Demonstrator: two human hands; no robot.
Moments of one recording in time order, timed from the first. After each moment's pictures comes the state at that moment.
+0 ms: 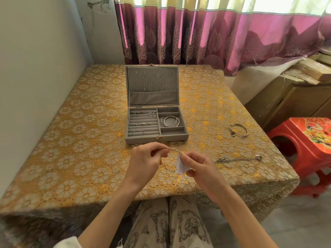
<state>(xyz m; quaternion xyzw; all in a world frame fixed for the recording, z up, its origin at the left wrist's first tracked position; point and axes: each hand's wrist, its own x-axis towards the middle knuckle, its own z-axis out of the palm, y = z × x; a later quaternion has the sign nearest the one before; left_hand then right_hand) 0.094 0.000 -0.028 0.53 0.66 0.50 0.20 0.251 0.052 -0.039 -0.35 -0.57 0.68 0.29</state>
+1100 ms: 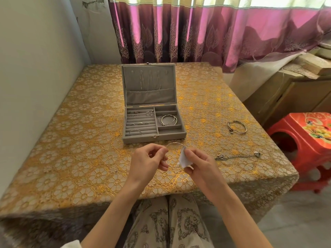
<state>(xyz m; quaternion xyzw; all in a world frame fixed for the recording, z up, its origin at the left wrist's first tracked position) 0.105 0.002 -0.034 0.42 0.66 0.53 0.33 0.254 0.055 -0.043 -0.36 -0.43 0.75 0.35</state>
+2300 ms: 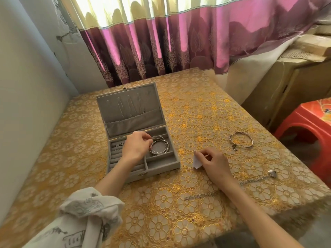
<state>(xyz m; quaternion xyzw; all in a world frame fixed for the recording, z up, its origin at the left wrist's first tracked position) 0.041 0.179 -0.036 0.51 0.81 0.25 0.12 0.265 0.193 -0.100 -0.52 -0.68 0.35 0.38</state>
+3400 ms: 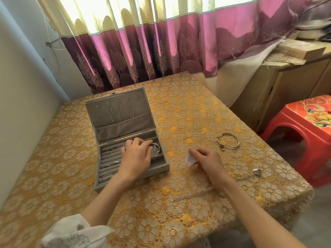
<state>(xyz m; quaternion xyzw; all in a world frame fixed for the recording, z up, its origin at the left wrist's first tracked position) 0.071 0.156 -0.047 0.63 0.76 0.15 0.01 0.279 0.199 -0.088 -0.50 -0.52 0.57 0.39</state>
